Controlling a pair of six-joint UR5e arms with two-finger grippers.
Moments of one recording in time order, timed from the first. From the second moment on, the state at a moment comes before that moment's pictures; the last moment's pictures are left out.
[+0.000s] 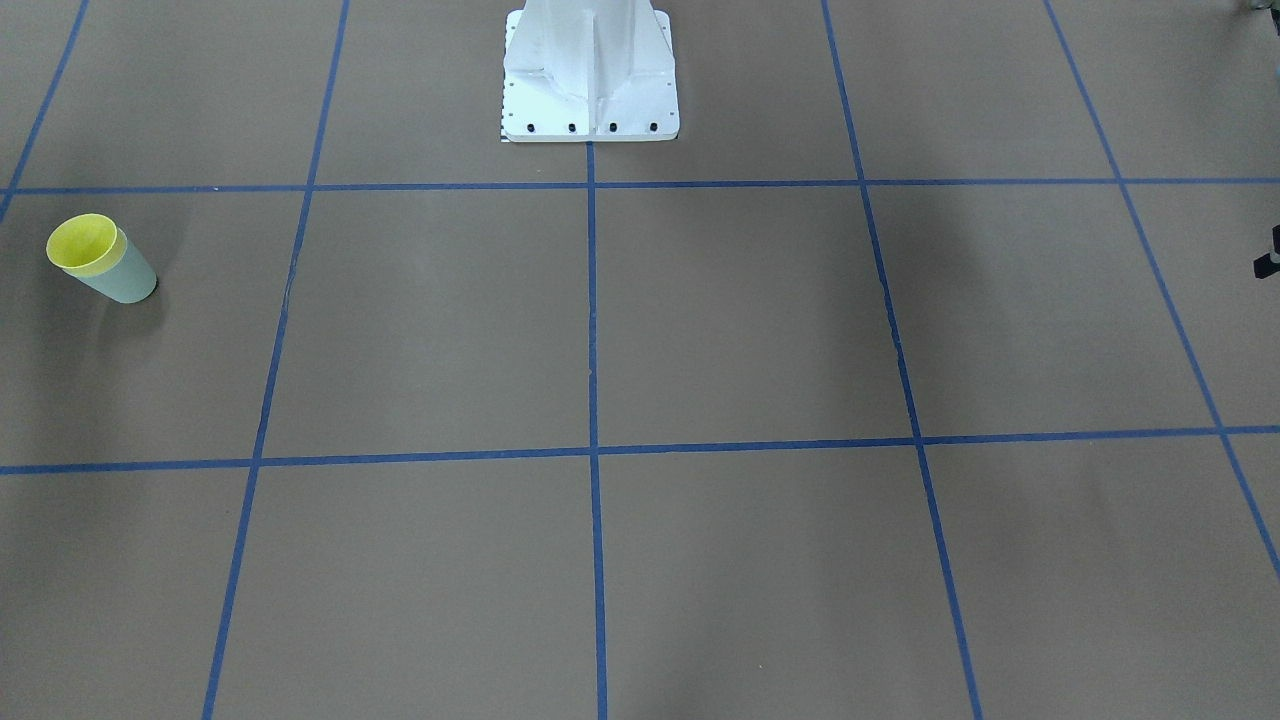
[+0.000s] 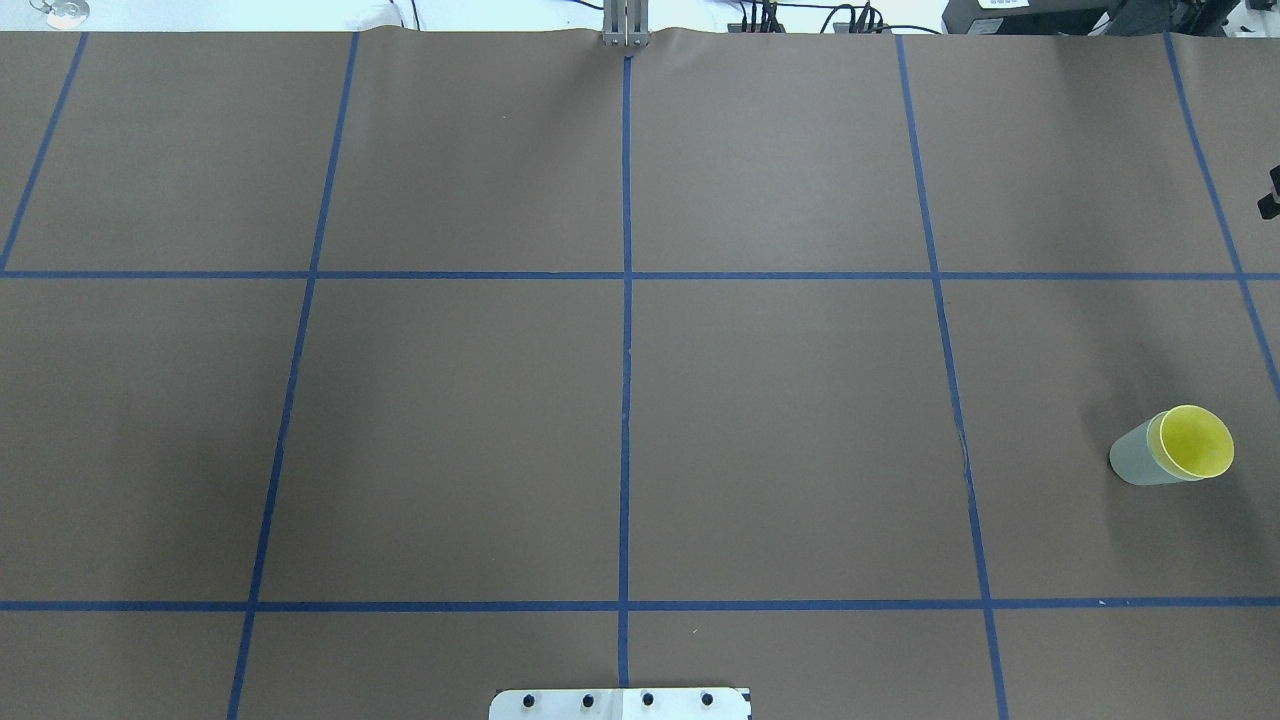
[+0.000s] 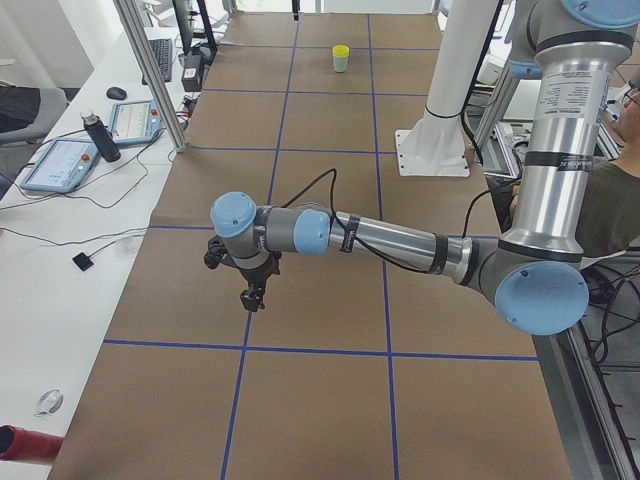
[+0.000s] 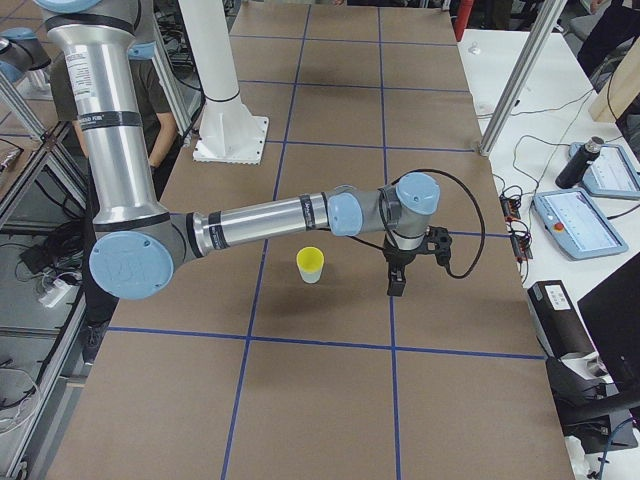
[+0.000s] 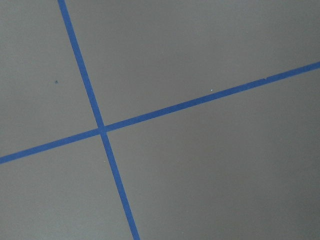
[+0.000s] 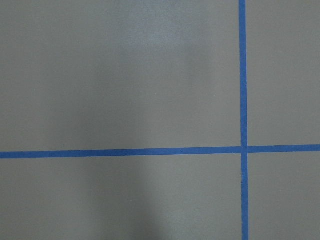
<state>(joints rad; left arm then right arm) -1.47 -1.65 -1.67 -1.45 -2.43 0.18 1.42 -1.42 1.64 -1.67 2.31 0.18</state>
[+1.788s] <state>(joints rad) -1.46 -1.66 -1.69 -1.48 -2.43 0.03 1.44 -1.47 1.69 -1.71 2.31 0.09</state>
